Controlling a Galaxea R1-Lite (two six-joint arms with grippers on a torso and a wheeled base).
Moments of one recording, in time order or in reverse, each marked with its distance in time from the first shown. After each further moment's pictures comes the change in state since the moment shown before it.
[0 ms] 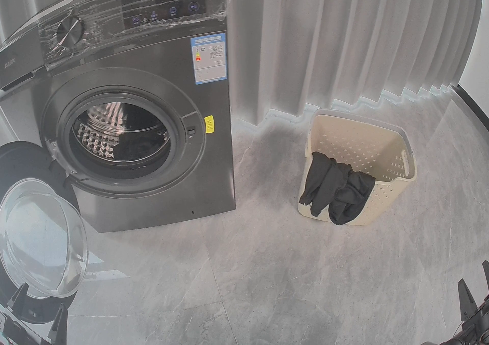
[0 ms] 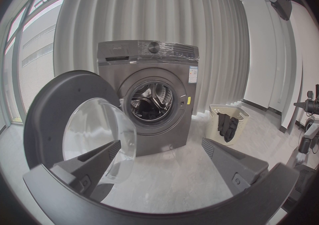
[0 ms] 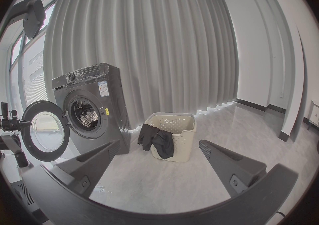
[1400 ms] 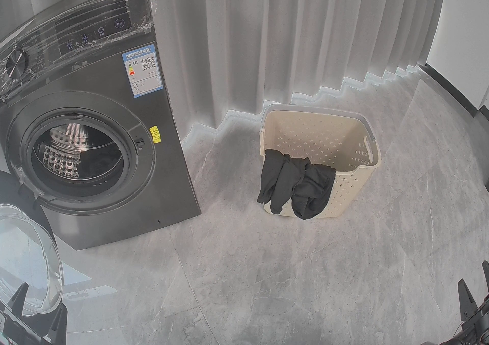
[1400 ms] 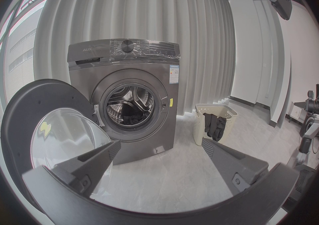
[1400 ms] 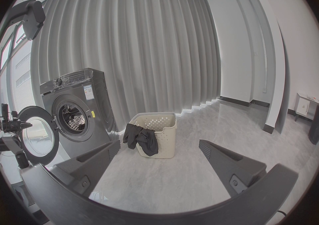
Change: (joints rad) left arm 0.001 0.001 0.000 0.000 0.003 0.002; right arm 0.000 0.001 0.000 0.000 0.003 0.009
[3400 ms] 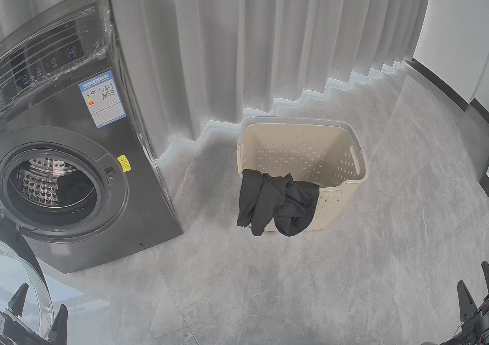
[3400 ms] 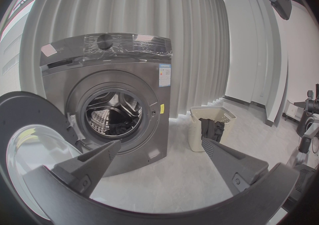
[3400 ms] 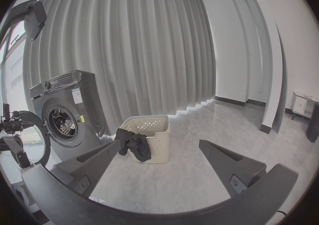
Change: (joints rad) left arm -0.001 0.000 0.000 0.000 -0.003 0.001; right arm 0.000 0.000 0.000 0.000 0.015 0.000
